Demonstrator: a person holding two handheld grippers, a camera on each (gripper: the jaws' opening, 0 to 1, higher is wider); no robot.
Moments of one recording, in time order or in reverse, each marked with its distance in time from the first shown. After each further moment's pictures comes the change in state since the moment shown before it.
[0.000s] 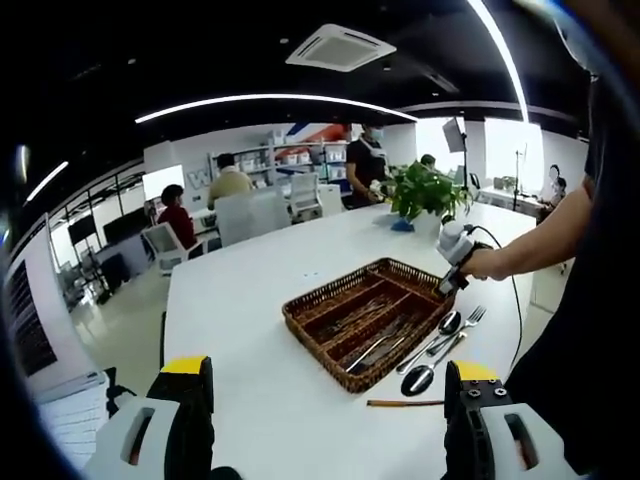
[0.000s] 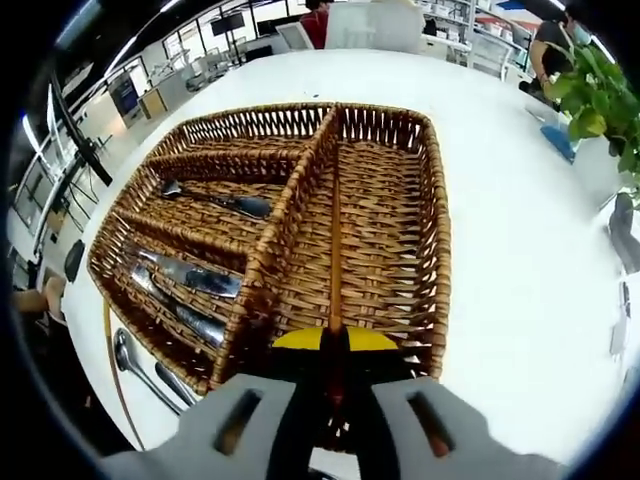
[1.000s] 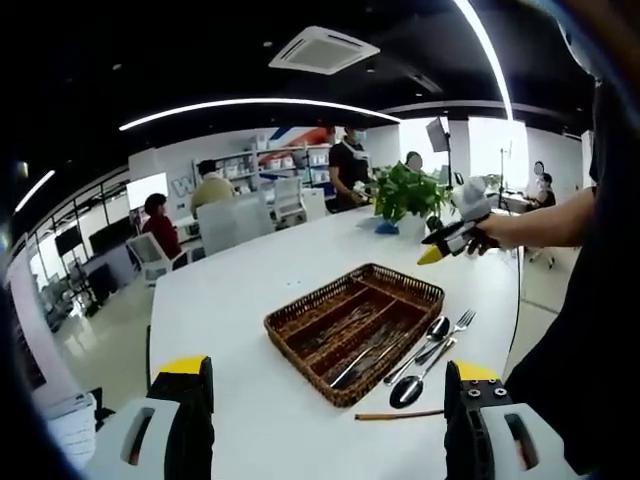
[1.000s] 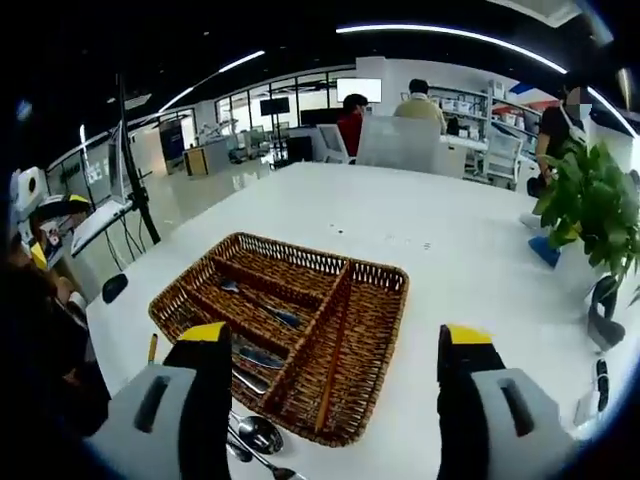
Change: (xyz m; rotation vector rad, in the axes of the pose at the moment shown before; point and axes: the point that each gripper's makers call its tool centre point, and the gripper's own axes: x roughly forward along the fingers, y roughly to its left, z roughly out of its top) left arm 0.023 -0.024 0.019 0.040 -0.020 -0.067; right arm -0.121 -0.002 0.085 -0.128 -0.454 0.070
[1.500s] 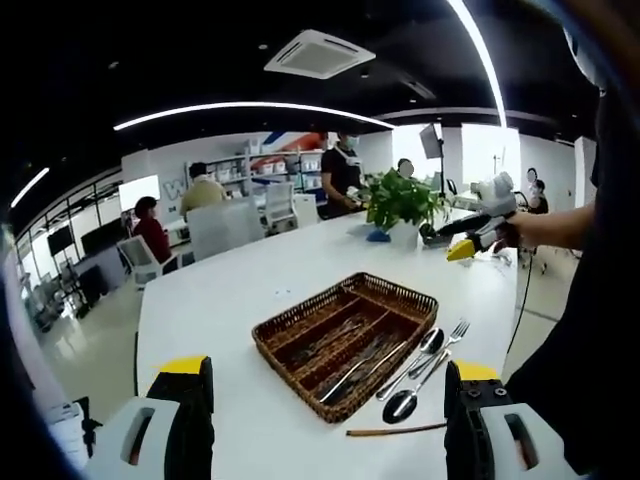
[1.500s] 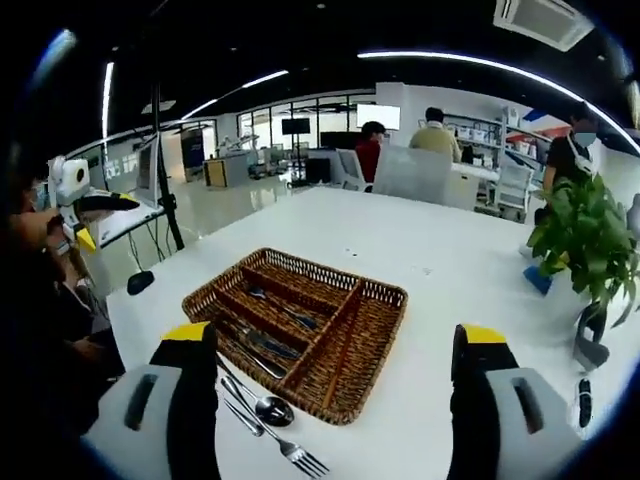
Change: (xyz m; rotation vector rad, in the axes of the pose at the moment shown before) left arm 0.016 -0.007 0.014 -0.018 -0.031 -0.040; right arm -0.071 0.013 0.011 -0.102 -0.100 0.059
